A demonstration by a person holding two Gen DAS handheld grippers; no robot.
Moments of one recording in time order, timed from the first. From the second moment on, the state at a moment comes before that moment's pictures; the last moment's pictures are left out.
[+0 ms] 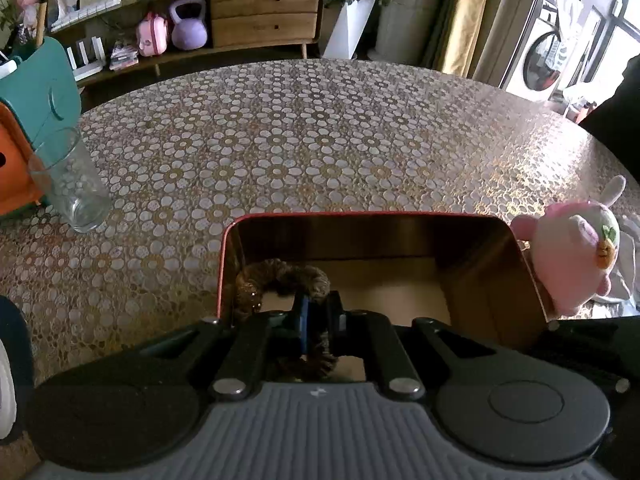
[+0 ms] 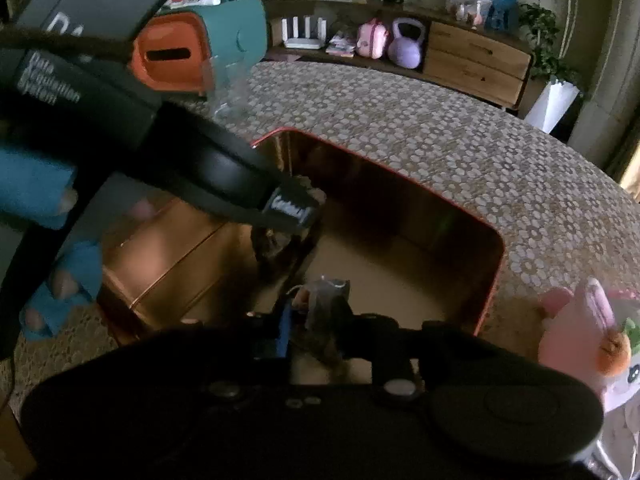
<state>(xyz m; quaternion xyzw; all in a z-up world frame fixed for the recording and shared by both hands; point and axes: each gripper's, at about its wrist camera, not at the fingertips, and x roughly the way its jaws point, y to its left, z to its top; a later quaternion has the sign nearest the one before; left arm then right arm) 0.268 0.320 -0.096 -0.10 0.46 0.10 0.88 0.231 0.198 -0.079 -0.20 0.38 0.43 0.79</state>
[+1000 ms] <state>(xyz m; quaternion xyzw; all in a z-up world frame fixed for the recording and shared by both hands) 0.195 0.256 -0.023 -0.08 0.38 0.09 0.92 0.193 0.104 -0.005 -0.13 0.32 0.43 0.83</state>
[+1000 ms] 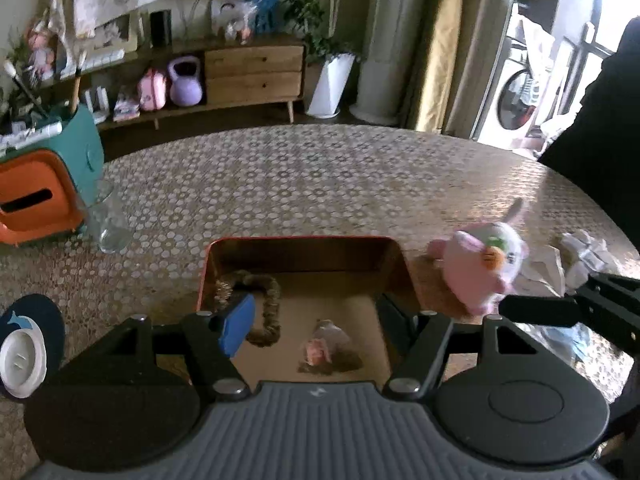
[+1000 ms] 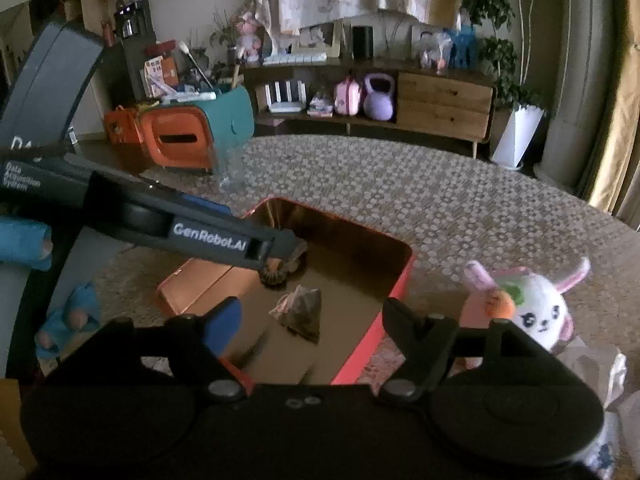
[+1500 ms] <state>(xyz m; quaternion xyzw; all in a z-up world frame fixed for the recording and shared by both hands) 0.152 0.178 0.015 -0.05 0.33 0.05 0.94 0.158 0.026 0.027 -0.09 0.30 0.42 0.85</state>
